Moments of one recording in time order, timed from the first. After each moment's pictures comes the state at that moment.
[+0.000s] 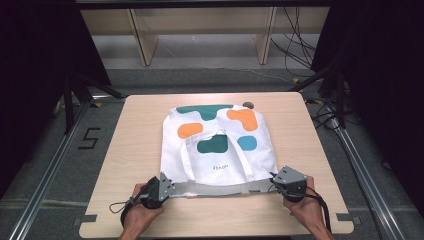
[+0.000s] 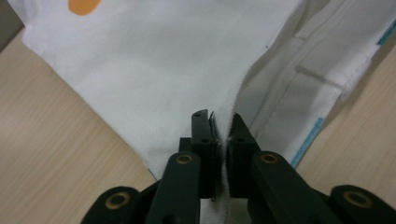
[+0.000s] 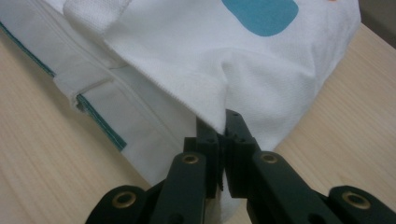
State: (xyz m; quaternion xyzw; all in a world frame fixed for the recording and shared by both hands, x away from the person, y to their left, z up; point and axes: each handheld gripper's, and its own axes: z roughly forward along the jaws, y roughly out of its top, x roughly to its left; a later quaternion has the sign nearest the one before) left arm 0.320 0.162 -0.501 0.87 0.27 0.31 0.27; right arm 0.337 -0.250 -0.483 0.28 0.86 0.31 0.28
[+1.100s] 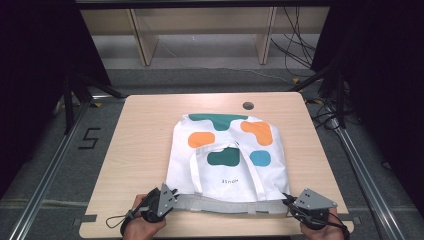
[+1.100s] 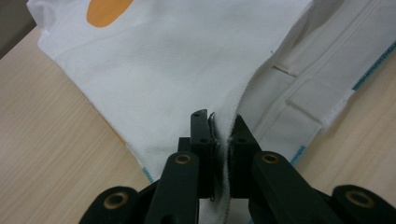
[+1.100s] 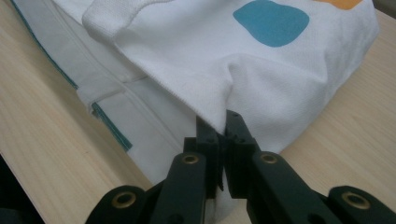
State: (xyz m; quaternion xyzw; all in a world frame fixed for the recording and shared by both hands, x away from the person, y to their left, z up) left arm 0.283 0.150 -0.490 0.87 0.26 0.28 0.32; right arm 0.269 -0.281 -0.477 0.32 0.84 0.36 0.25
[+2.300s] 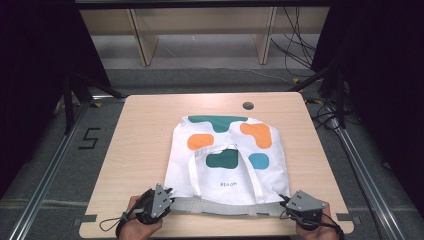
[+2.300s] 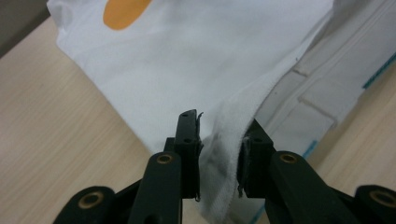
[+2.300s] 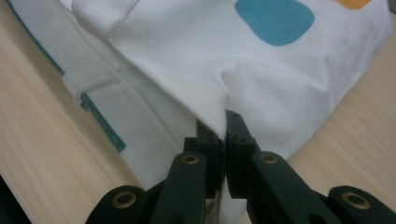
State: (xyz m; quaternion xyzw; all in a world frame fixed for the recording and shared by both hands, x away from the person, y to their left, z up) left arm 0.279 0.164 -0.489 0.86 0.28 0.28 0.32; right arm 0.271 -0.270 -0.483 0.30 0.86 0.33 0.26
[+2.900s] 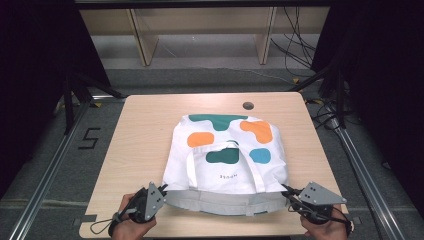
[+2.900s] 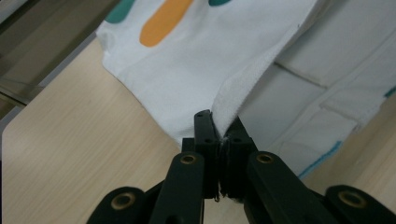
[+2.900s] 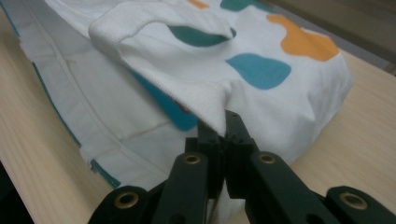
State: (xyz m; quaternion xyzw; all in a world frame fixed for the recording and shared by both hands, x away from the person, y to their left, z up) left arm 0.276 0.172 -0.459 0.83 0.27 0.34 0.35; right arm 0.273 -0.275 -0.440 0.30 0.81 0.42 0.27
